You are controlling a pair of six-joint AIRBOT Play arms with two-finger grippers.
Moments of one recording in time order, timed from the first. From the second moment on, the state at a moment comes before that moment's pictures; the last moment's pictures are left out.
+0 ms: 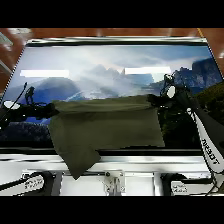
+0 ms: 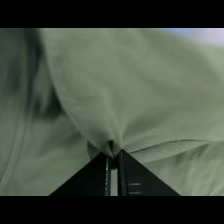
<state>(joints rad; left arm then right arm) 0.27 -1.32 0.82 0.90 -0.87 -1.22 0.08 -1.54 1.14 -1.44 0.85 1.77</state>
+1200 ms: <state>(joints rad) 0.51 -1.07 0.45 1.08 -1.28 -1.31 -0.38 -1.21 0.92 -1.26 1.33 1.41</state>
